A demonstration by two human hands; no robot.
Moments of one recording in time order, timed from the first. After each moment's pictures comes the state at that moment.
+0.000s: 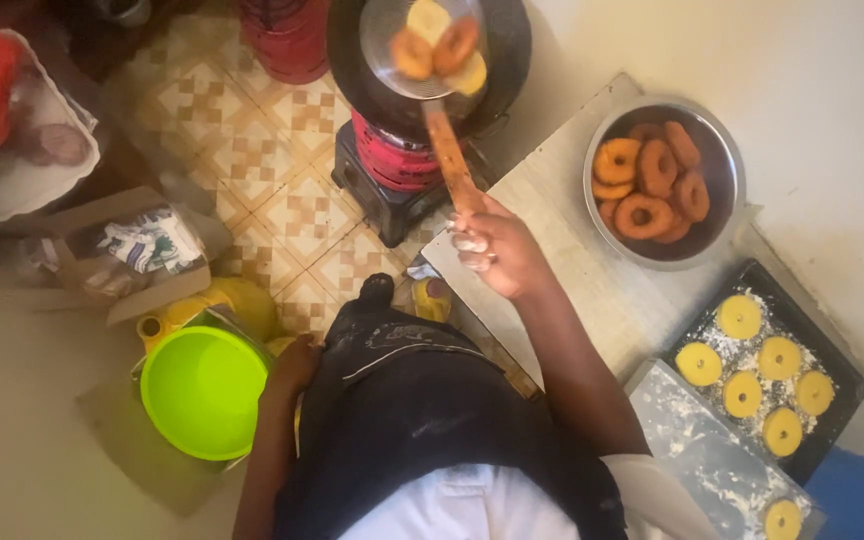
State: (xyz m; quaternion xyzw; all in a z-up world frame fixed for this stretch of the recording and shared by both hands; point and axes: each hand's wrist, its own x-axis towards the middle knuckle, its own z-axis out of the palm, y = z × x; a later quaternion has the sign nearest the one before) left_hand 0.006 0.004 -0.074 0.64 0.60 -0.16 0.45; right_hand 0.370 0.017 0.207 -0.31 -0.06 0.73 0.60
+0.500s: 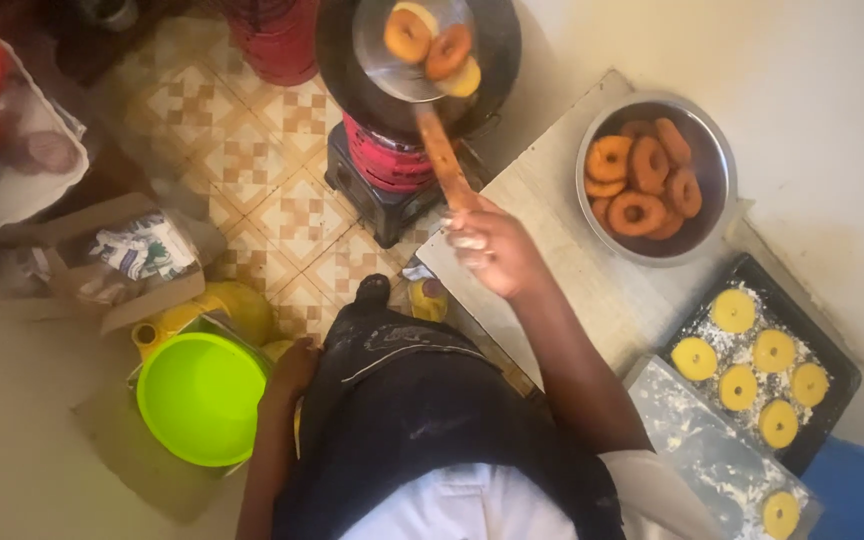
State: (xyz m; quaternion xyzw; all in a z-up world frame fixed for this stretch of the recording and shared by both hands) left_hand 0.007 0.004 -0.078 0.65 0.59 -0.15 0.45; right_hand 0.370 0.020 0.218 -0.34 -0.05 0.71 0.61
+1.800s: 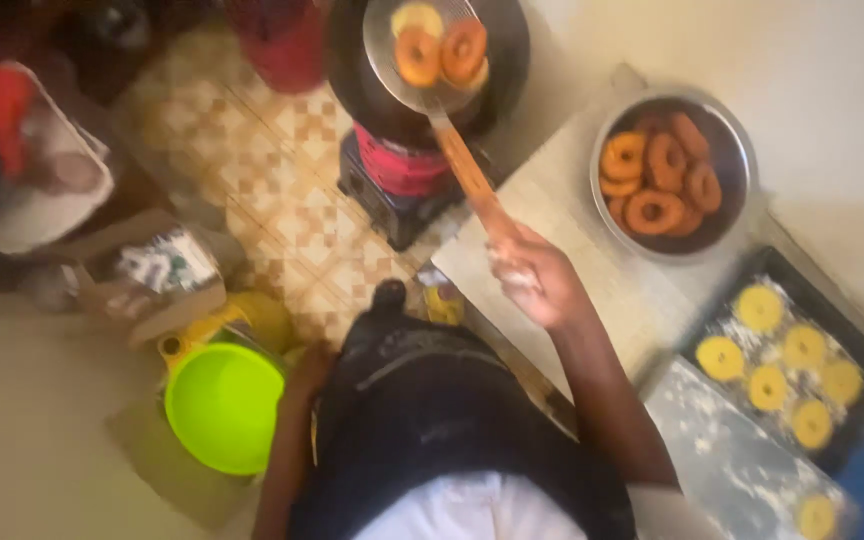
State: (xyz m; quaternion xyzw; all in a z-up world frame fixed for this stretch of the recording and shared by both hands) left_hand 0.018 0.015 -0.050 0.68 0.55 -0.15 0.47; right_hand 0.381 -0.020 0.220 -0.34 -0.02 0.70 0.62
